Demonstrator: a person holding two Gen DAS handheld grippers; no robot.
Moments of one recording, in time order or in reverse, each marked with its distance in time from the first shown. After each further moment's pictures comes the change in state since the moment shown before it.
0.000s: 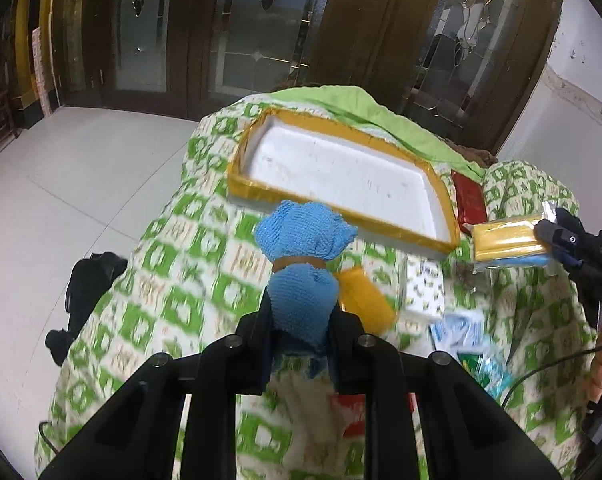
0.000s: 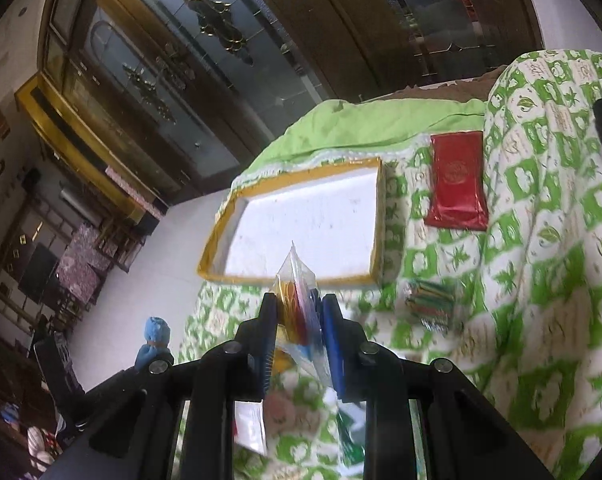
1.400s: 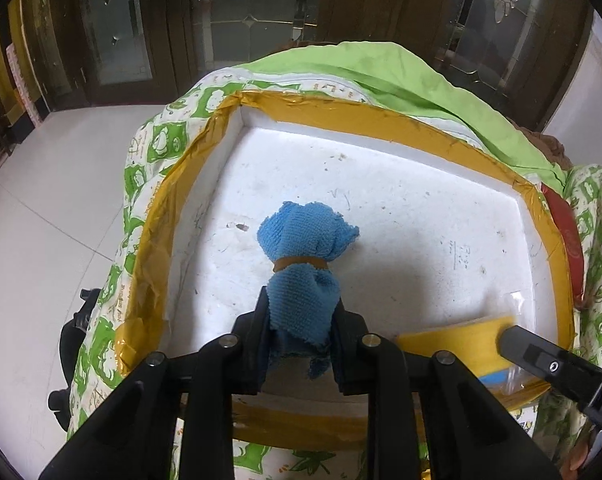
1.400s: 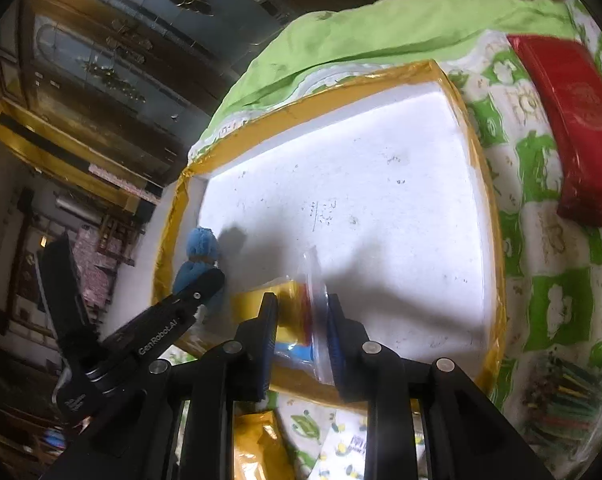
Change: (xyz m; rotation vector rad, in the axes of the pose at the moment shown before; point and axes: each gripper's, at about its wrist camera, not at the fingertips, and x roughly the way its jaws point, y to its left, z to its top) left arm 0.184 -0.008 0.104 0.068 0.134 0.097; right arm 0.194 -0.014 0.031 0.100 0.186 0.014
